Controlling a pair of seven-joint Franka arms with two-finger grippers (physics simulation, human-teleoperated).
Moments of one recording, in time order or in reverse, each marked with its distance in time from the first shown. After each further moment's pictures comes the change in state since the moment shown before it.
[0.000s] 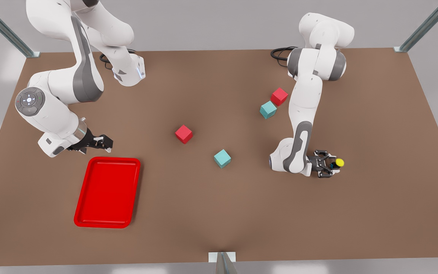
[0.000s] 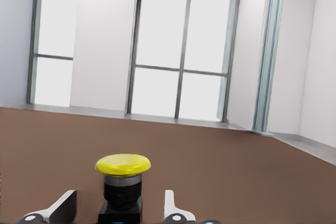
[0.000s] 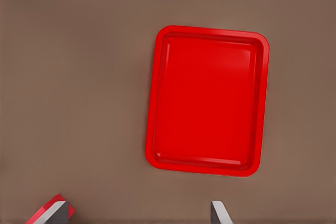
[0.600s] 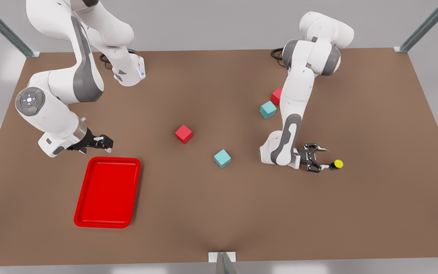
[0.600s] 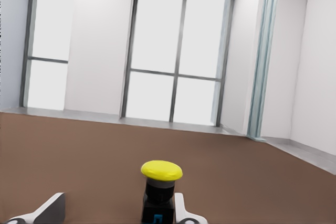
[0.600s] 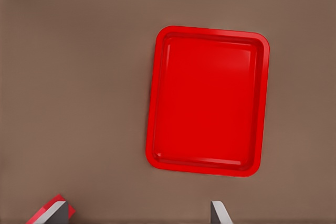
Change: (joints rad) left arm -0.099 -0.063 -0.020 -0.059 -0.053 -0.068 -0.028; right arm 0.001 0.000 0.000 0.000 0.001 0.001 0.001
